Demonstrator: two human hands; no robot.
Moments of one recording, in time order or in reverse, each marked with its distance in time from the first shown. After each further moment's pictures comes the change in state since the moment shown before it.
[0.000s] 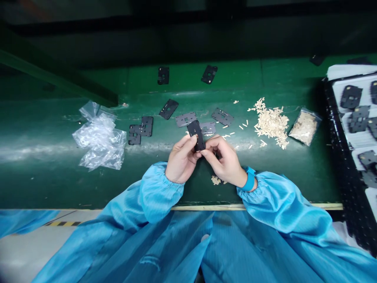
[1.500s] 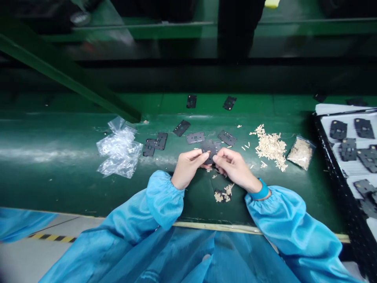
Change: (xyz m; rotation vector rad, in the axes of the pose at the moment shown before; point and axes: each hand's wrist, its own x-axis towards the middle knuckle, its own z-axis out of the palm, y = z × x) left_hand 0.018 0.009 -0.015 0.521 -0.072 0.184; right_hand 0.034 -0.010 -0.032 0.108 -0.162 0.475
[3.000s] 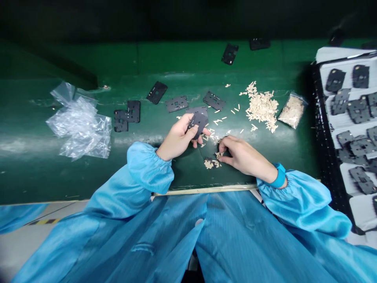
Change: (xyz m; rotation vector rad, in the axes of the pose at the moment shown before) left_hand 0.008 -0.005 0.001 0.166 -0.376 0.025; right_hand -0.068 0.007 -0.034 -0.829 -0.186 -0.045
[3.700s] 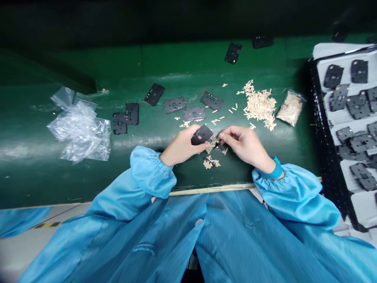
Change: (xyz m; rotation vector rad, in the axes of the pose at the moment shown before) left_hand -0.009 0.001 0.010 0.564 -0.026 -0.049; right_hand 0.011 -0.003 -0.006 0.343 0.251 0.244
